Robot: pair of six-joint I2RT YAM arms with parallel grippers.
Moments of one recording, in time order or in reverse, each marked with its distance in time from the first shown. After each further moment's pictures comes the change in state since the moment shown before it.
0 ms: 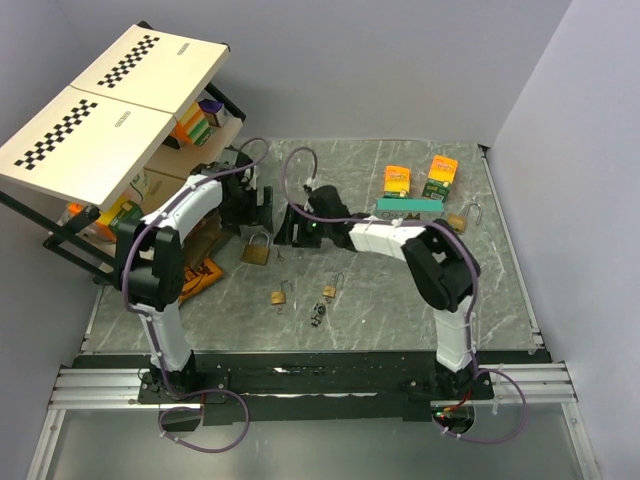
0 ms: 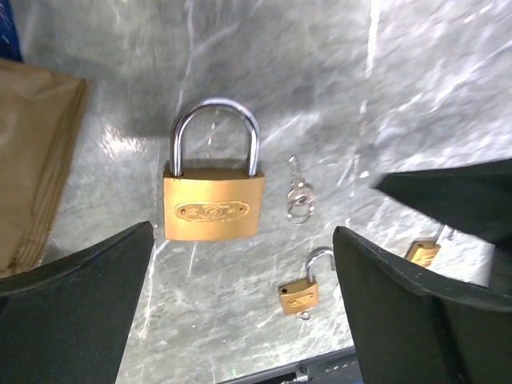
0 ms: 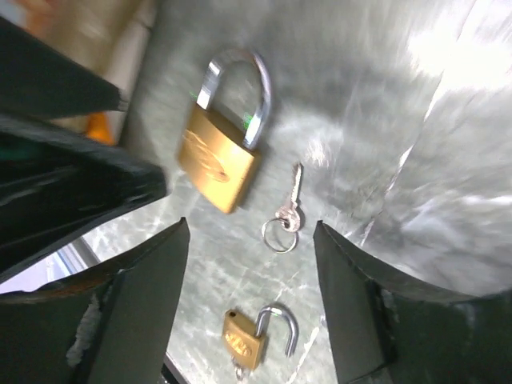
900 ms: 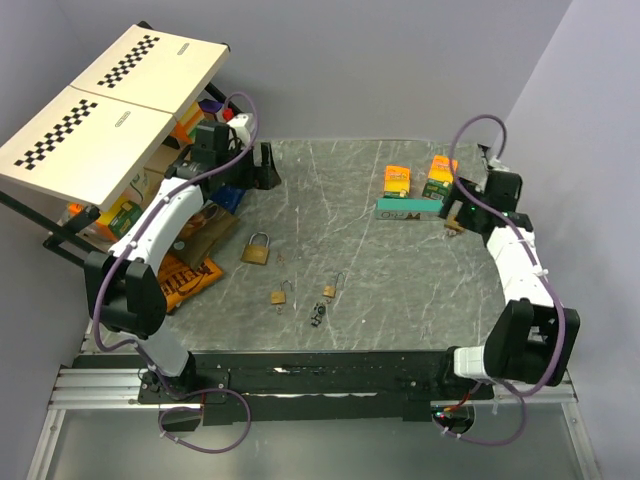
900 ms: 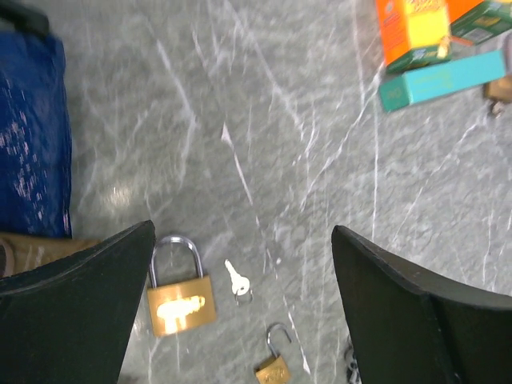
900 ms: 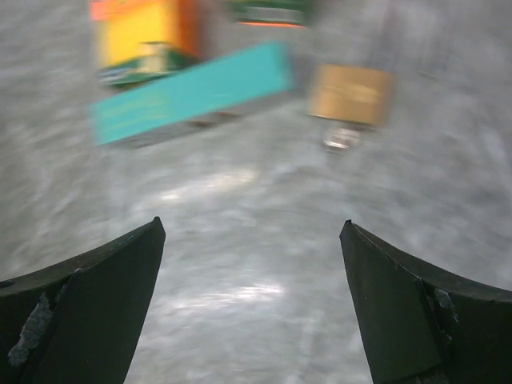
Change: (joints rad) left arm 0.003 -0.228 0.005 0.335 0.104 0.067; right arm -0.816 -0.689 -0.249 -0.465 0.206 -0.481
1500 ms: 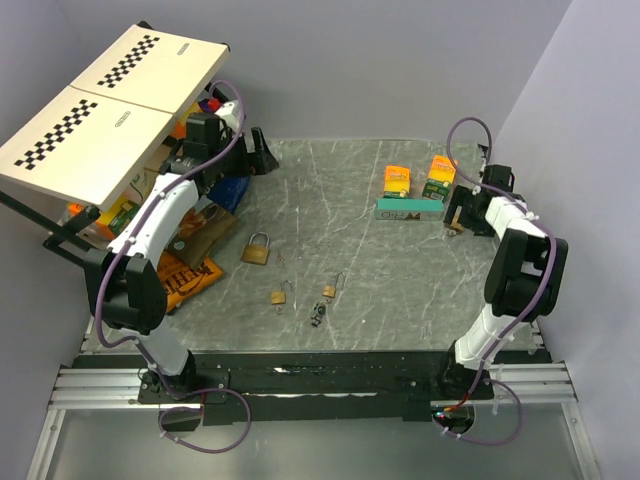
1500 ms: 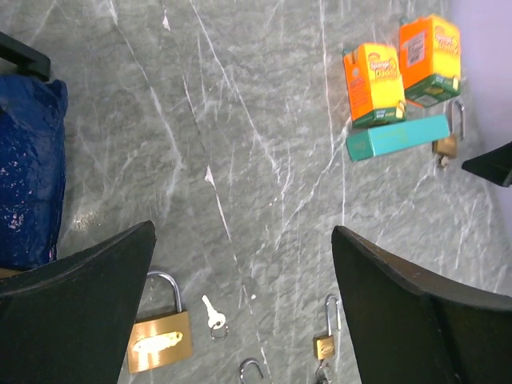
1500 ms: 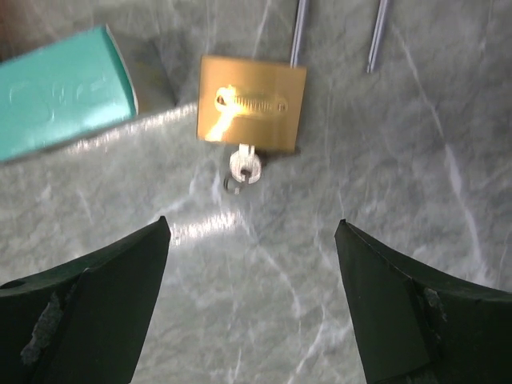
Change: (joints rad) left arm 0.043 0.024 0.041 0.093 0.050 -0.114; right arm -0.129 0.420 0.162 -0.053 0.054 -0.145
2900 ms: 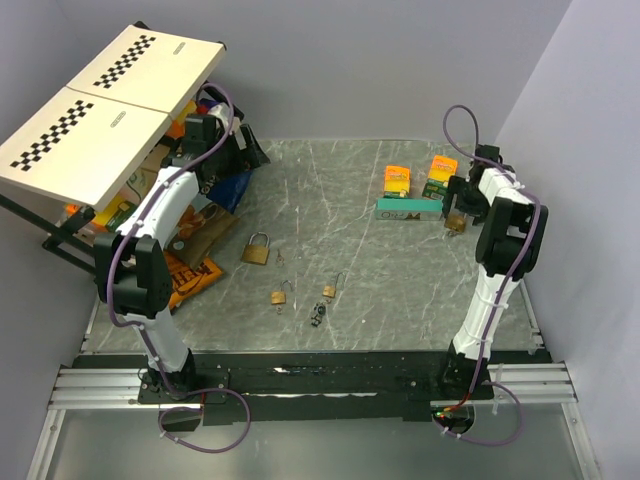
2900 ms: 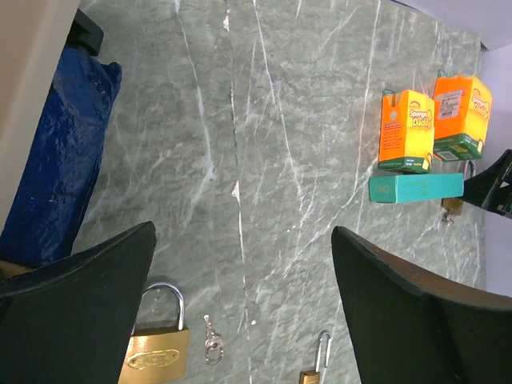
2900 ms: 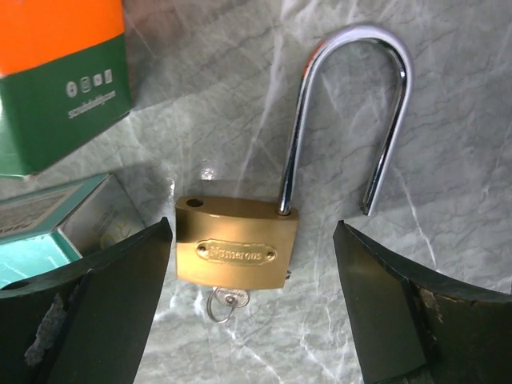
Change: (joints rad) left arm 0.067 0.114 0.037 0.018 -0.054 -0.146; right arm 0.016 0.441 0.513 -0.248 0.068 -0.051
